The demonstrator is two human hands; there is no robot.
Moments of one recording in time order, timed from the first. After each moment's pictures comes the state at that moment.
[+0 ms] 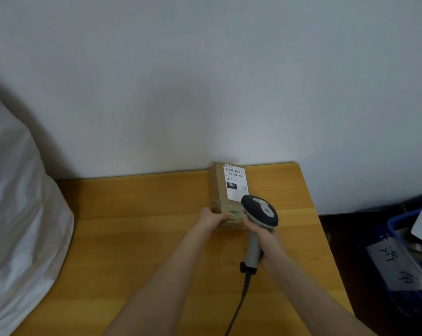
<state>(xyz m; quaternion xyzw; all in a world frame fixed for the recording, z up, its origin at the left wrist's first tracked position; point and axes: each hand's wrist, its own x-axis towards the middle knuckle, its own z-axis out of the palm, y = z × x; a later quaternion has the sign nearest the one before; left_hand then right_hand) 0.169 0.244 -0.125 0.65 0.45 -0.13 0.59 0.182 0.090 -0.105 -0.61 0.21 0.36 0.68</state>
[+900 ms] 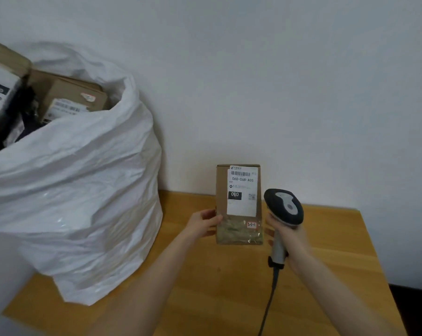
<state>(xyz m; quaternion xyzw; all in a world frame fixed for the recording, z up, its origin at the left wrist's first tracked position) -0.002 0.347 0.012 0.66 0.38 0.07 0.64 0.113 0.148 0.027 -0.61 -0.02 0.35 0.71</state>
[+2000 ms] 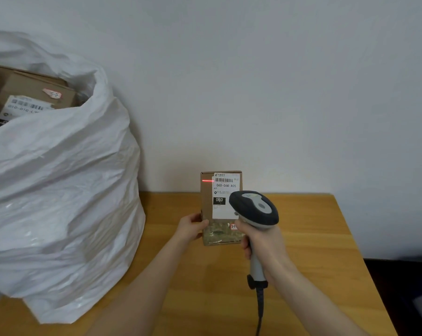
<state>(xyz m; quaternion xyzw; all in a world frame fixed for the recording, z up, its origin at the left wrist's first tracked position) 0.004 0.359 -0.030 0.66 0.42 0.05 0.62 0.047 0.155 0.064 -0.68 -0.05 0.31 0.66</state>
